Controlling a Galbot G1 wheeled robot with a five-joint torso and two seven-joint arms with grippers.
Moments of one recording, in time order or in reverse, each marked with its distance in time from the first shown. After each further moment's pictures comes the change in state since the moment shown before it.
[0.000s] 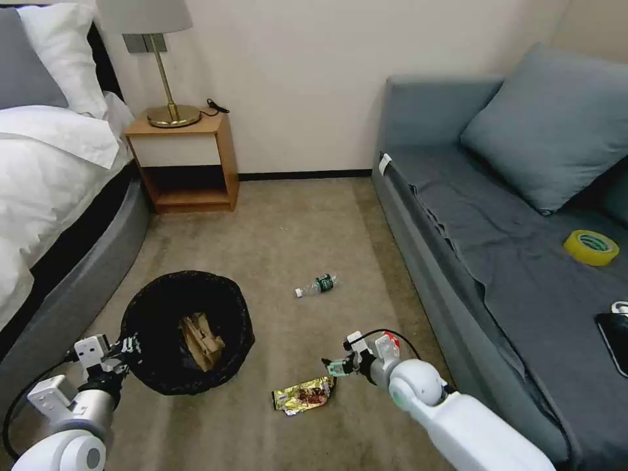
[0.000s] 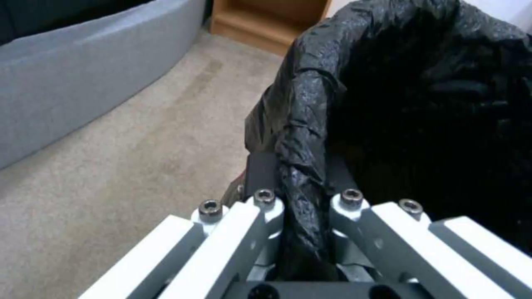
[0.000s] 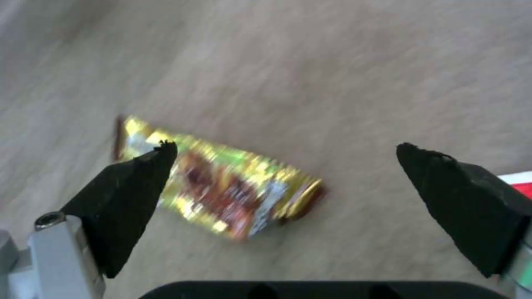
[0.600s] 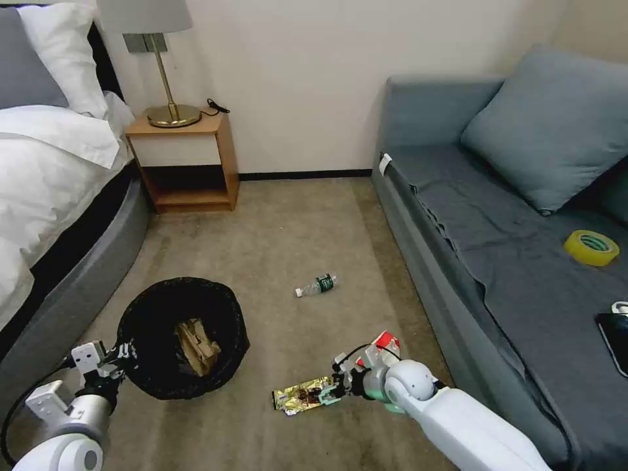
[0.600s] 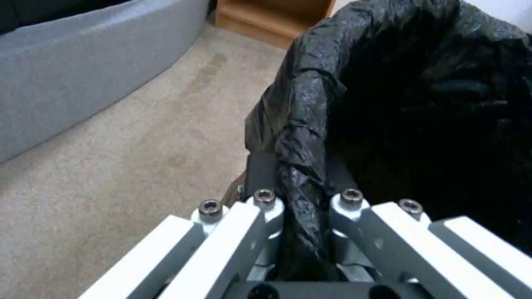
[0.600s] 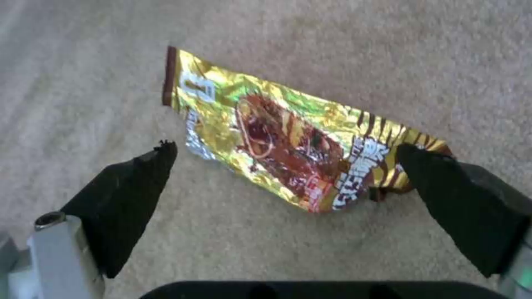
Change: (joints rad) left arm -0.007 0.010 -0.007 0.041 -0.001 -0.012 0.015; right arm 0.033 0.058 -0.081 -0.160 -0.034 0.055 -0.154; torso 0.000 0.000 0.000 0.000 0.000
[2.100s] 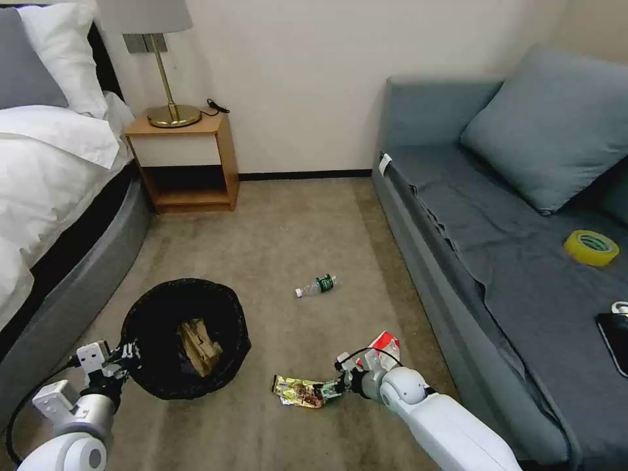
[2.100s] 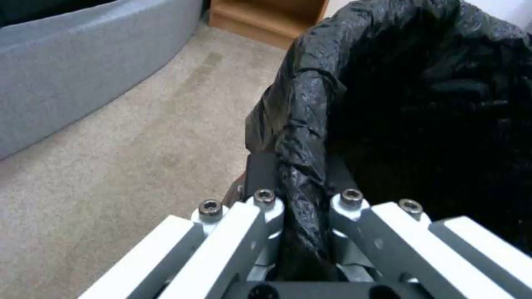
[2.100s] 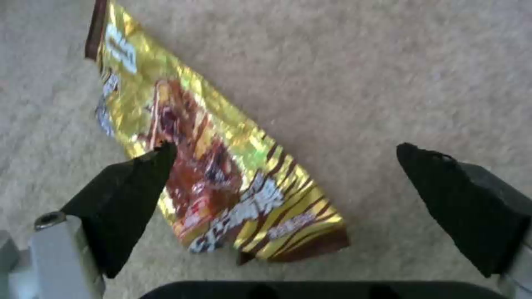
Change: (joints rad) left arm -0.011 0.002 0.016 0.022 0.017 -0.019 0.013; right arm -0.018 0.104 0.090 -0.192 -0.115 0.133 0.004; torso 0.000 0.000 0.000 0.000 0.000
